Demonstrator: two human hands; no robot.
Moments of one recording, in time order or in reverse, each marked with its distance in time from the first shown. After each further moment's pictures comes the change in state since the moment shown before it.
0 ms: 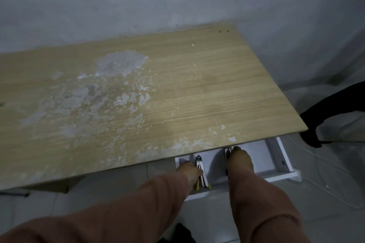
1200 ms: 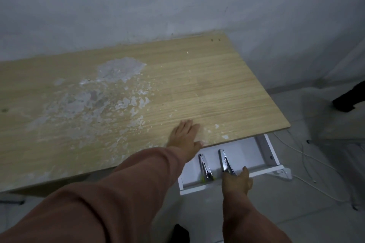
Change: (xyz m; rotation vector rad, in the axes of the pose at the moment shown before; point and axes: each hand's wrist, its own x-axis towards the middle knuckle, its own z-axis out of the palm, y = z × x) left_hand 0.010 0.048 -0.037 1.004 0.254 0.768; right_hand -0.091 0.025 0.011 0.917 0.132 0.316
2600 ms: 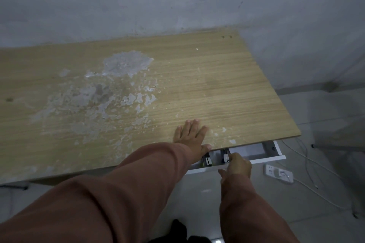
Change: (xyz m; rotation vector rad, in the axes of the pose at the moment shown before) left_hand 0.015 -0.003 0.008 0.150 -0.175 -0.067; right_hand 0.003 -0.059 0.017 0.336 -0.161 0.115
